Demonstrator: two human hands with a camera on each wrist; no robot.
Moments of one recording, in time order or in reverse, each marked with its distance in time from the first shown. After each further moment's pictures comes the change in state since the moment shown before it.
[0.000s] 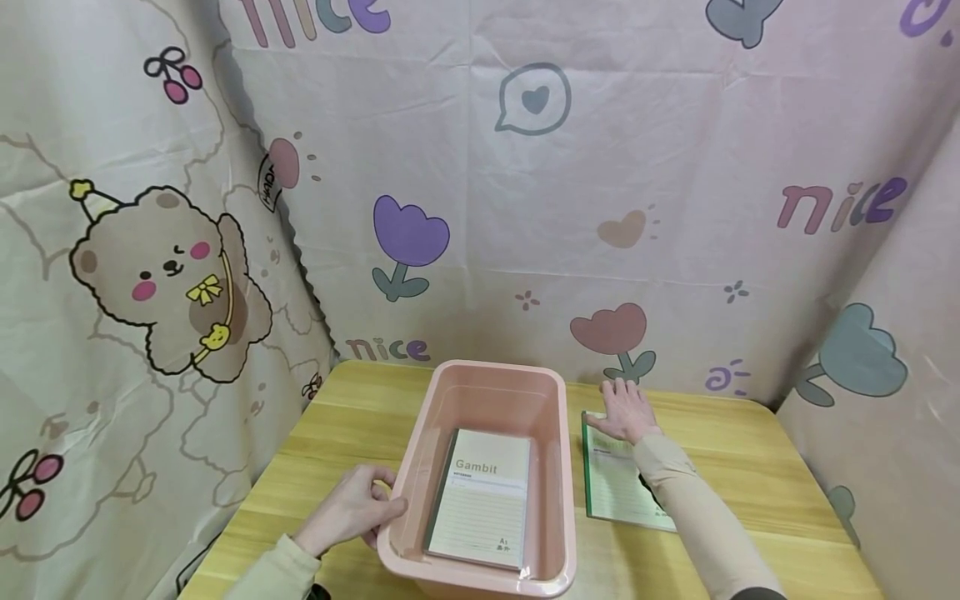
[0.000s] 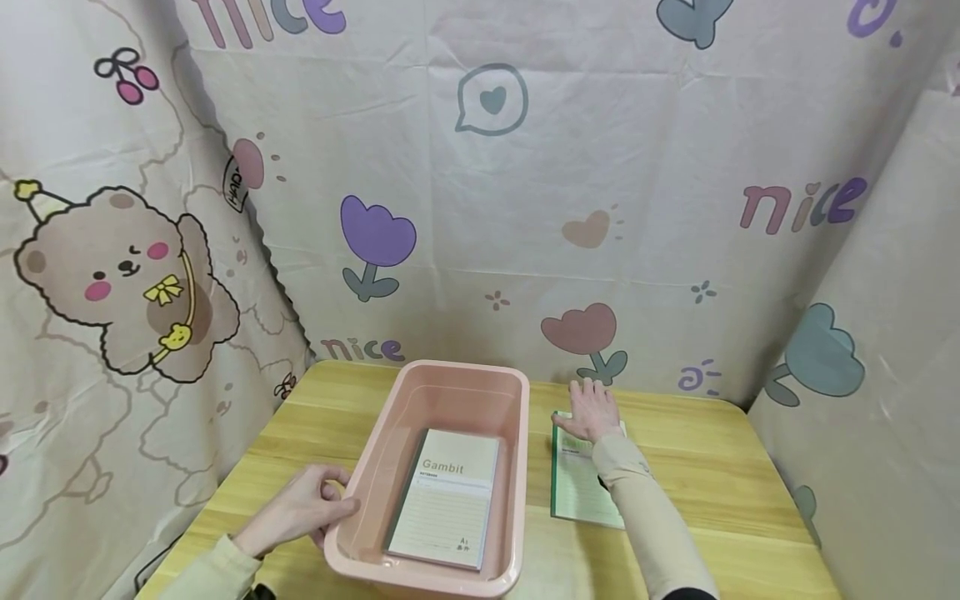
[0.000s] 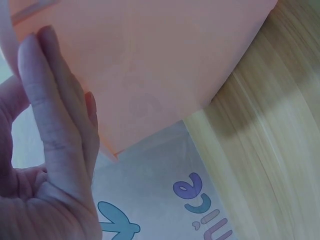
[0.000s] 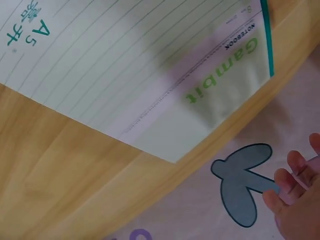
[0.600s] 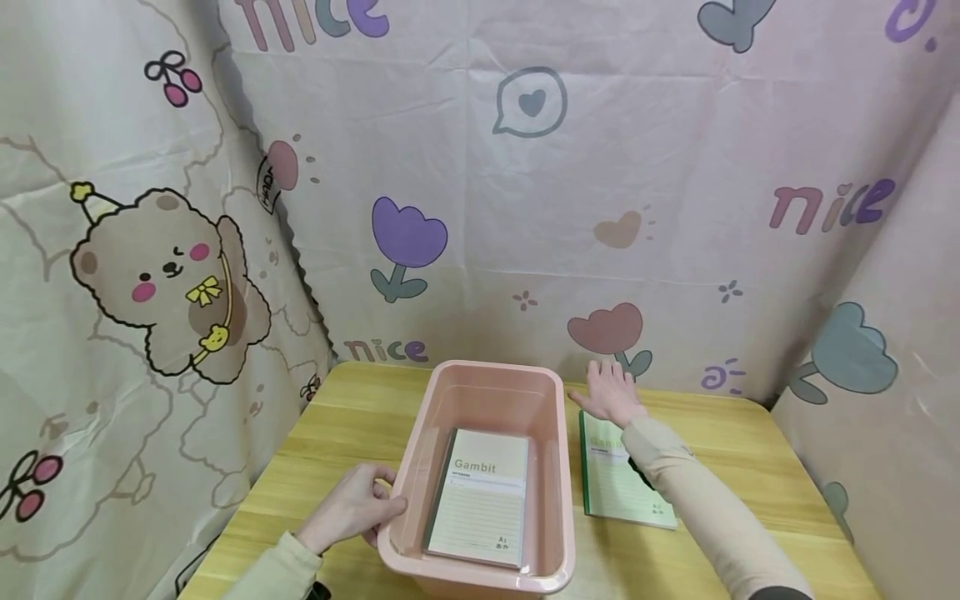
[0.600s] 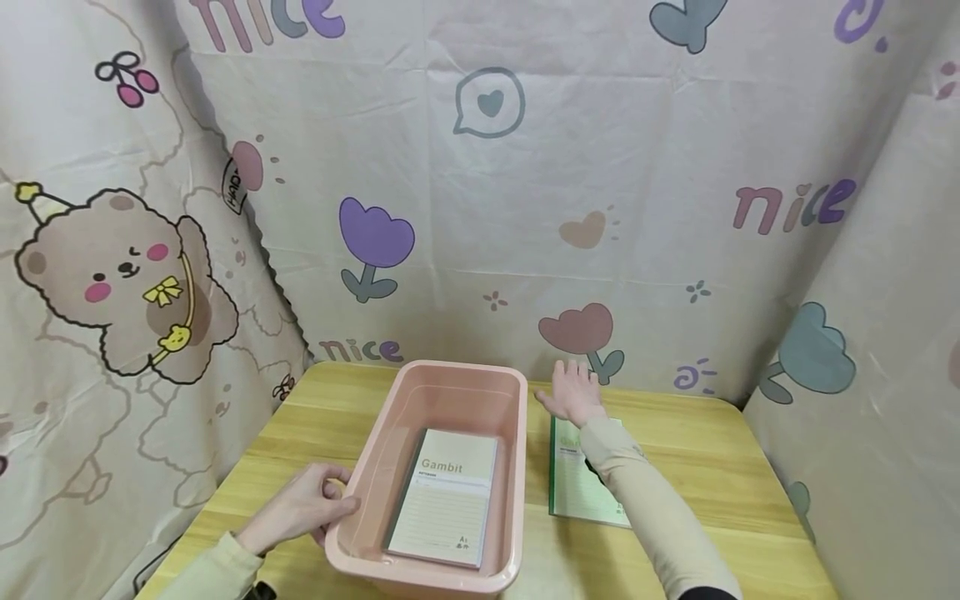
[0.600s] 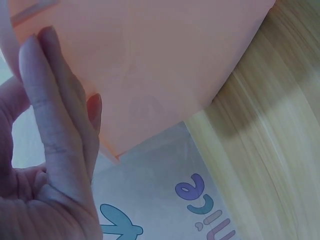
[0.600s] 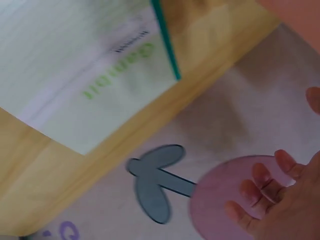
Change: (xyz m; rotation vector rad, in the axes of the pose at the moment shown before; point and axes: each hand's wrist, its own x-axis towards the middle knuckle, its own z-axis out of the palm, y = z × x) left_hand 0.001 0.001 0.001 0.016 -0.006 0.019; right_hand 0.008 -0.044 -0.054 0.022 -0.024 0.057
